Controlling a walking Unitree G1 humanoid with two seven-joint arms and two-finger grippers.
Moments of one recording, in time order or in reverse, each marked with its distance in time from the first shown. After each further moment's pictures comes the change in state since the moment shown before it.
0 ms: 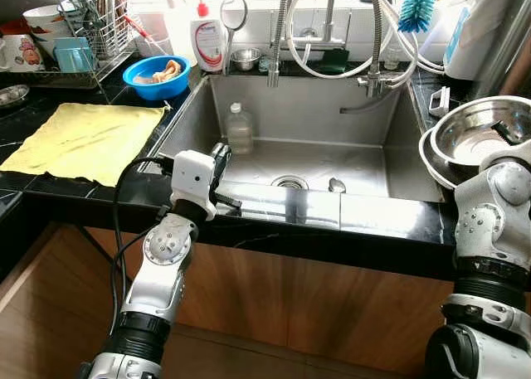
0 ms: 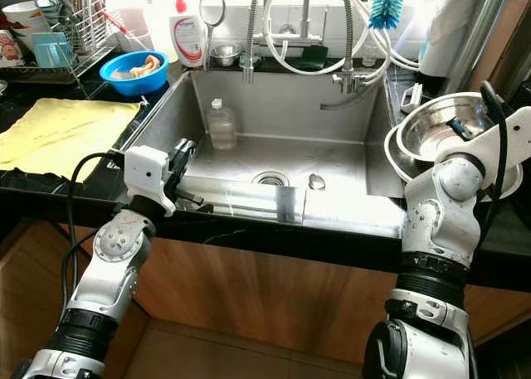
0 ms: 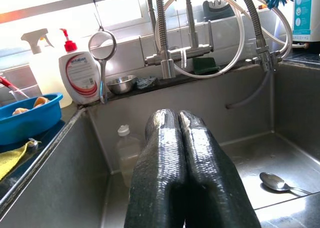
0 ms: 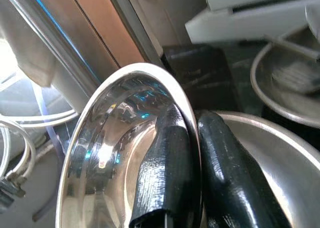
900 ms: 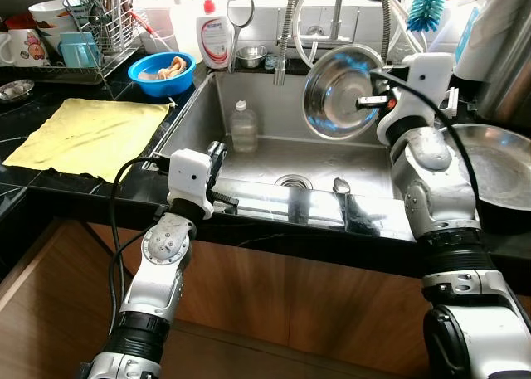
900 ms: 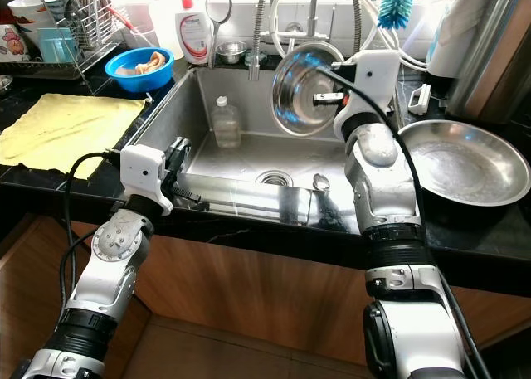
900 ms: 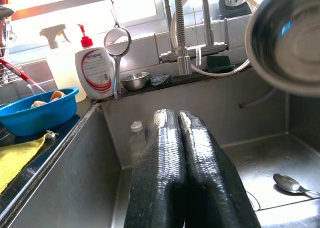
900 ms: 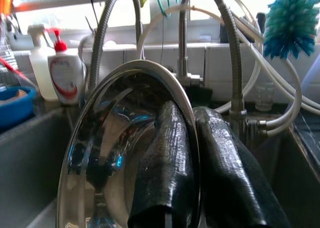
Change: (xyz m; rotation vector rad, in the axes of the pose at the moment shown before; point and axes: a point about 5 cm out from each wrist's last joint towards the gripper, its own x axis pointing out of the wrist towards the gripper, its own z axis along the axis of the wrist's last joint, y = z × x) left arm 0.000 0.004 0.000 0.002 -0.003 0.030; right arm -0.045 0.107 -0.031 -0.333 0.029 0.916
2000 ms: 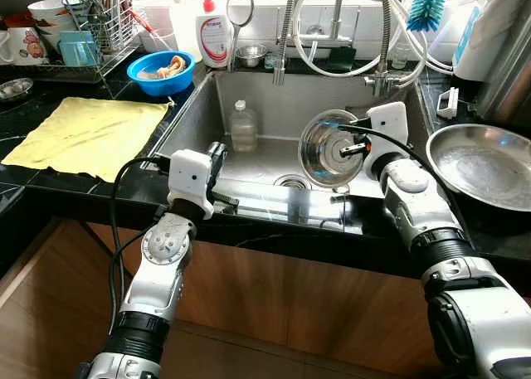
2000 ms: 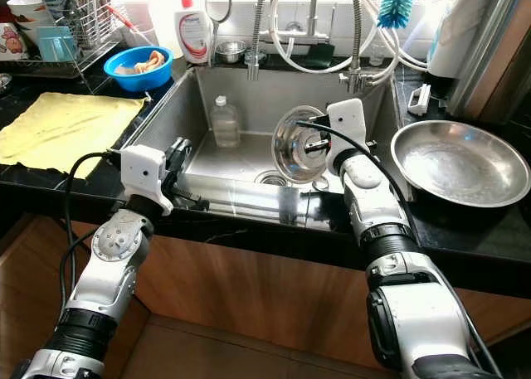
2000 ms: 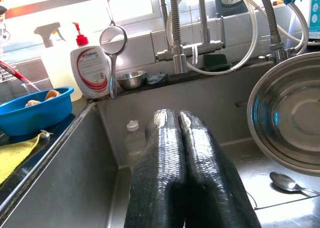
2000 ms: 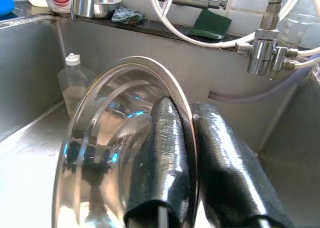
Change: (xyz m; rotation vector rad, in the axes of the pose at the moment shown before) left arm 0.000 -0.001 0.000 0.000 0.003 -0.015; right arm 0.003 -0.003 -0.060 -0.150 0.195 0.088
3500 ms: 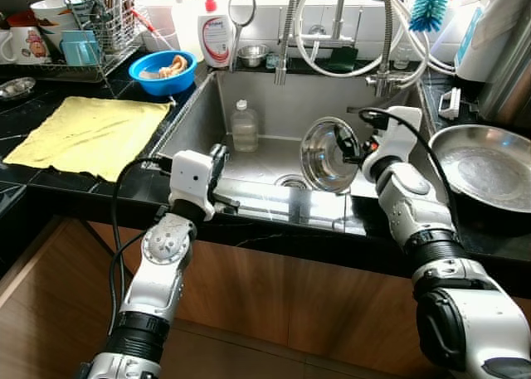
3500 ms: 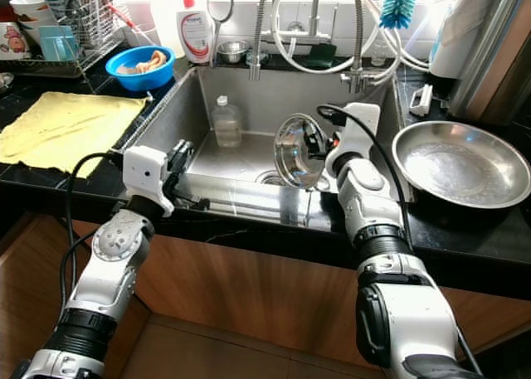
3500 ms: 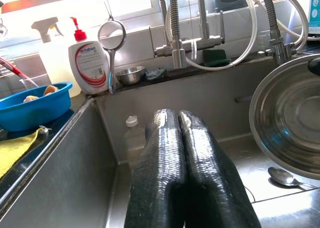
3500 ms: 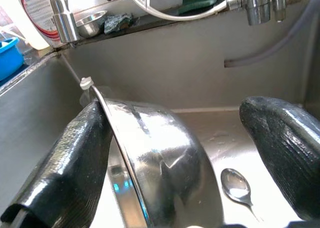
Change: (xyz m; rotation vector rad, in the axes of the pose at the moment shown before) left arm 0.000 0.000 -0.002 -0.002 0.018 -0.008; right arm 0.001 0.003 -0.006 0.402 0.026 -0.006
